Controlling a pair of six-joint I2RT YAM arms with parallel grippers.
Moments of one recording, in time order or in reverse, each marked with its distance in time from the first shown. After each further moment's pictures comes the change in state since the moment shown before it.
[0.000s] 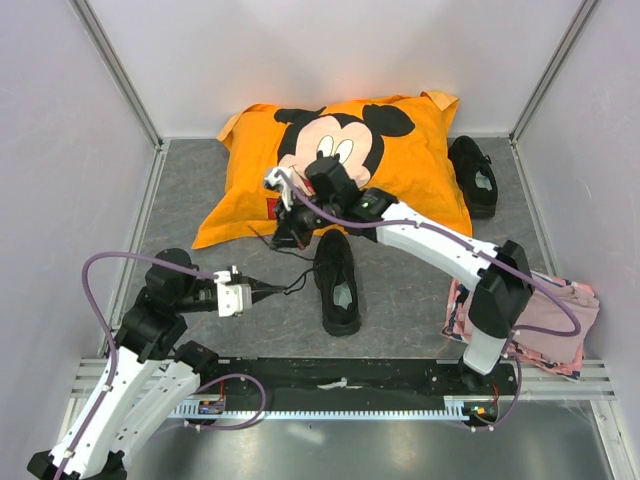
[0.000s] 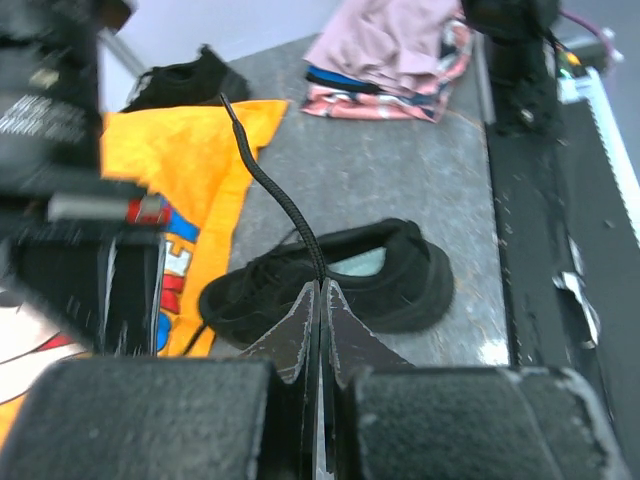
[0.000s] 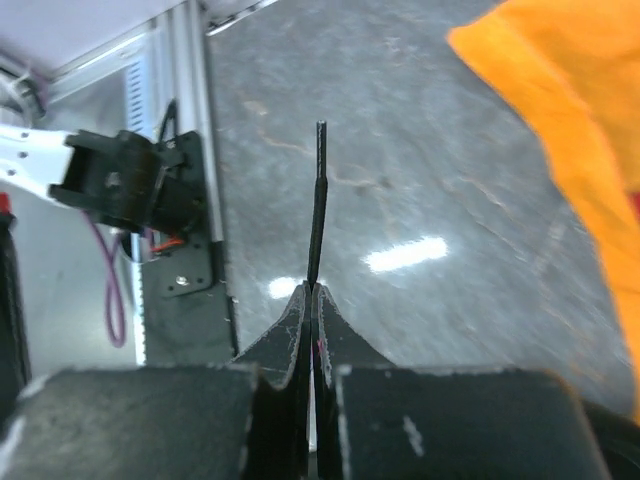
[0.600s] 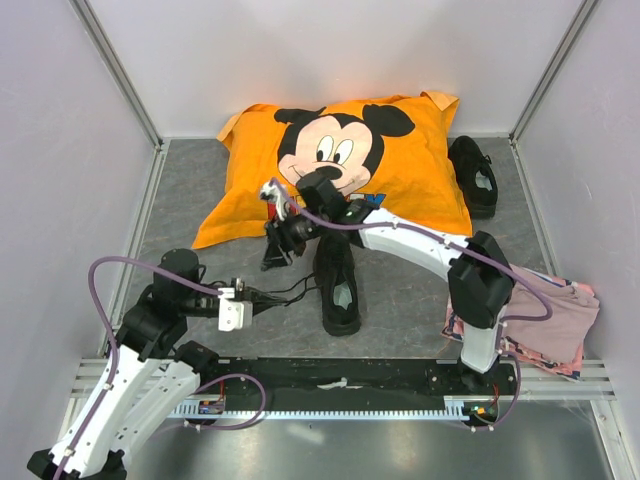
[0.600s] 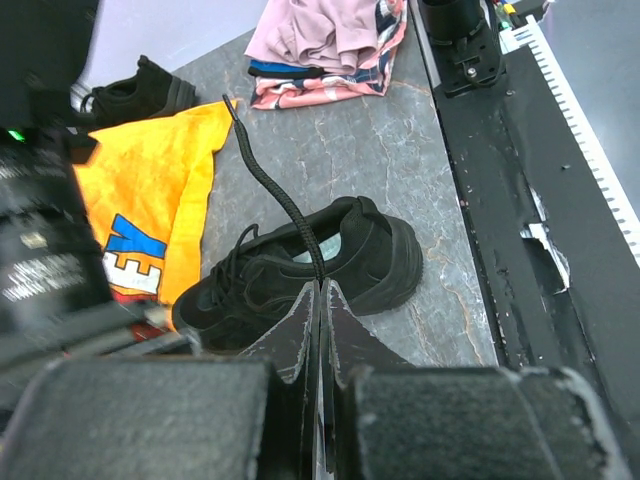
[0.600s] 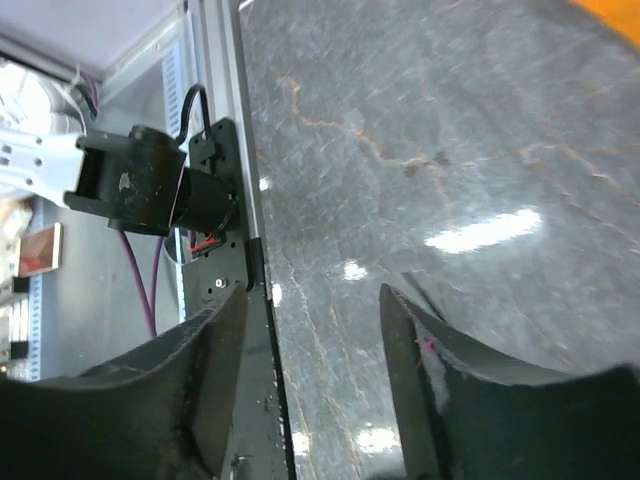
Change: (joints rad) left arm -0.003 -0.001 0.001 -0.192 0.102 0.254; right arm 0.050 0.130 -0.072 0.159 -0.090 0.170
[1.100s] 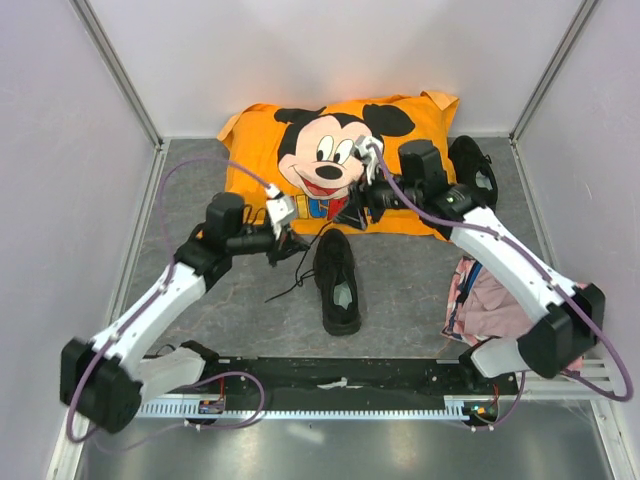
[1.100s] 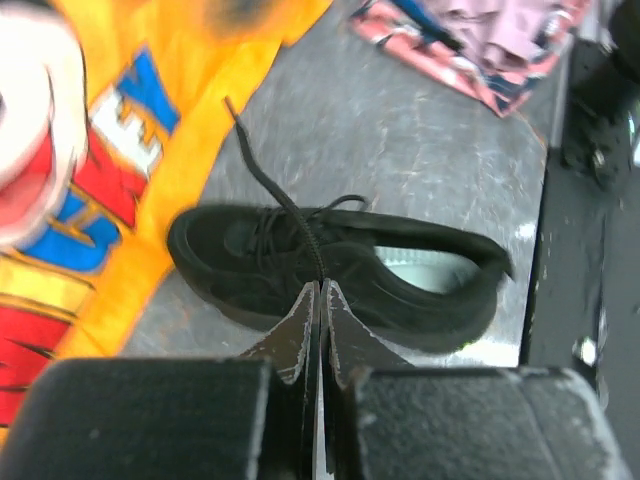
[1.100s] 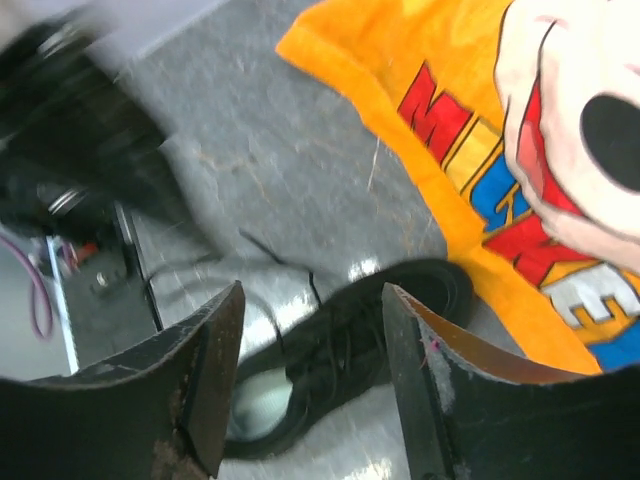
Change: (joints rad) left arm -0.002 0.520 0.095 0.420 -0.276 -0.550; right arm -0.362 -0.430 -0.166 -0.137 0.053 -0.194
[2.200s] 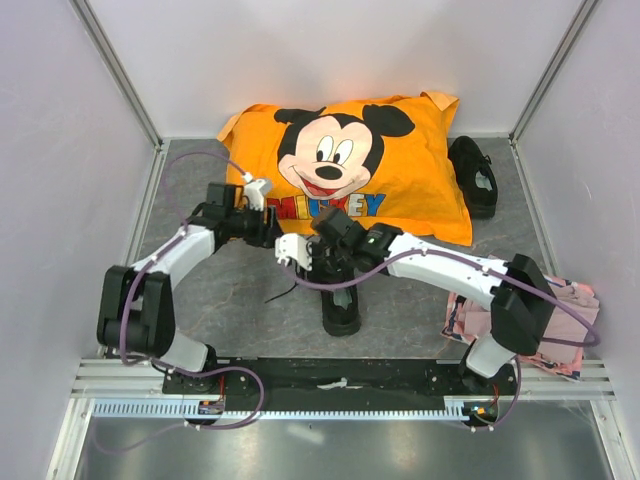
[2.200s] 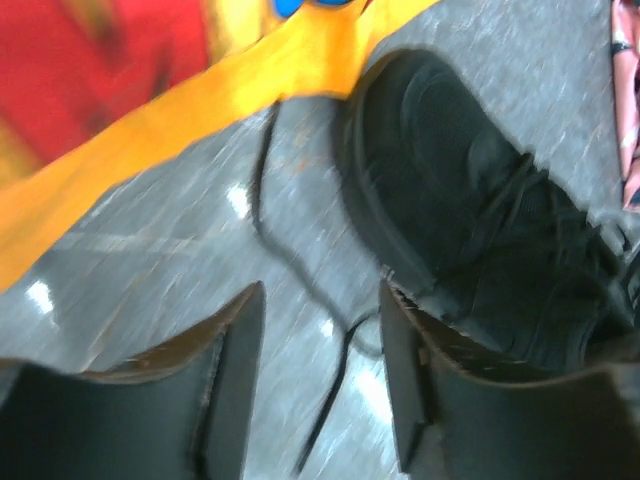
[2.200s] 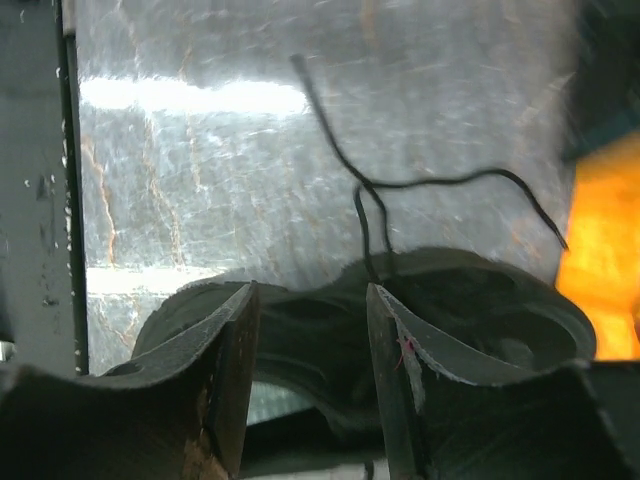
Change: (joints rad) left arm 0.242 0.499 0.108 -0.018 -0.137 -0.356; right arm 0.439 0.184 -0.085 -0.153 0.303 -0.549
